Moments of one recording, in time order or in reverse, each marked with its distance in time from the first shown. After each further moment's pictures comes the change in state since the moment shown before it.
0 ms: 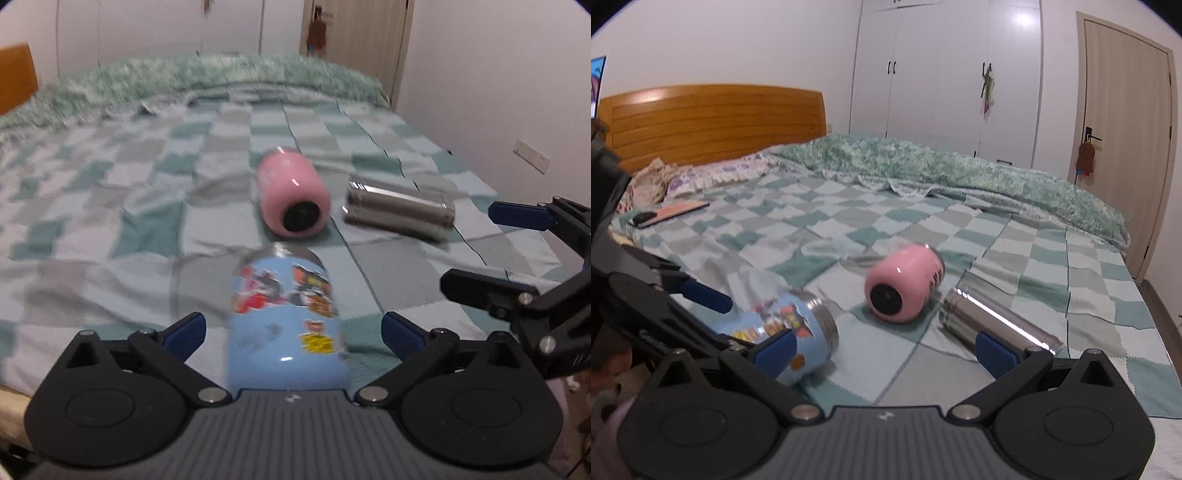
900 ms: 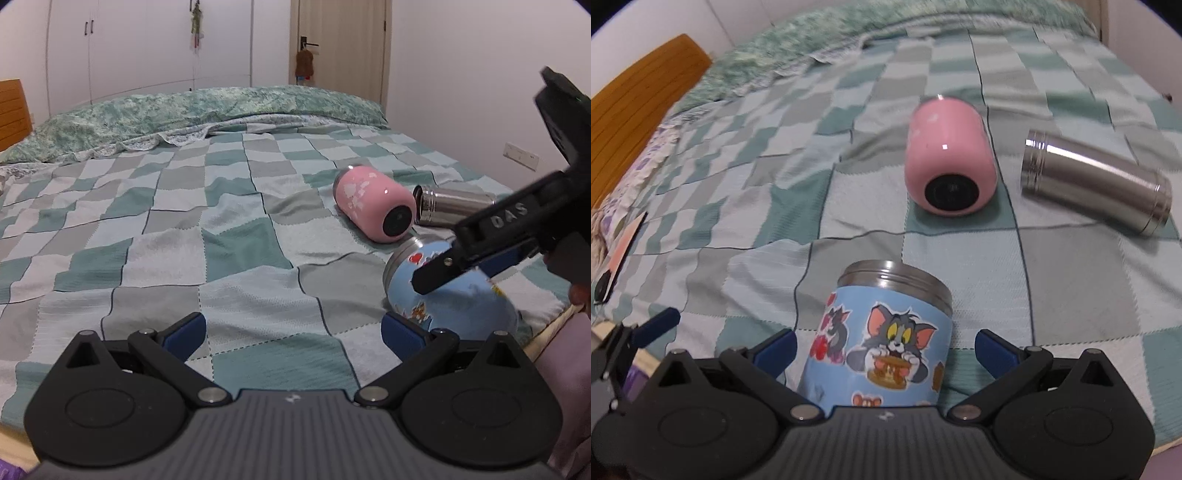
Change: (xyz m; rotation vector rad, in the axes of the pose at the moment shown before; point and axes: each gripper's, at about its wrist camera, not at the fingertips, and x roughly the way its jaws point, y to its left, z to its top) left arm 0.007 0.134 -0.026 0.101 -0.100 -0.057; right arm 0.140 0.059 0.036 0.541 0.515 -0.054
